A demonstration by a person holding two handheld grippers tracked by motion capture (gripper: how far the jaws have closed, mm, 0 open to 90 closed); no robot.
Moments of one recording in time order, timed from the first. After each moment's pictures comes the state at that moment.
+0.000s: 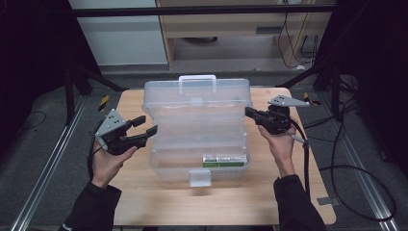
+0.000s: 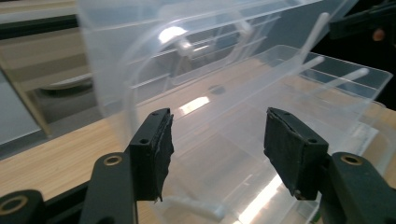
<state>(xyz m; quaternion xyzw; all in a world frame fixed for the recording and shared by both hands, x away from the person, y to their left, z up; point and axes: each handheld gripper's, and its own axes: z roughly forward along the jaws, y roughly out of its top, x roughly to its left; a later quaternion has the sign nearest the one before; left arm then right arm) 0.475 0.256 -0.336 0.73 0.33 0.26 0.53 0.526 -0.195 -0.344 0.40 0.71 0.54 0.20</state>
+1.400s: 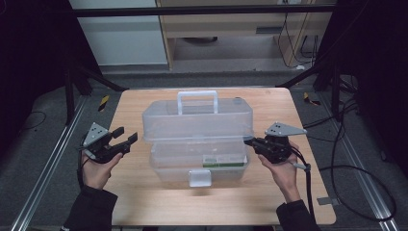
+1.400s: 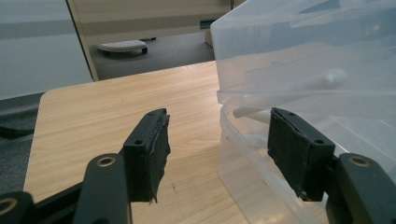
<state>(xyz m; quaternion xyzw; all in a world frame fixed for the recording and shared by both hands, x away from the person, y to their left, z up) 0.477 0.307 -0.389 0.70 0.43 0.28 0.49 0.467 -0.190 -0.378 0.36 0.76 0.51 0.18</state>
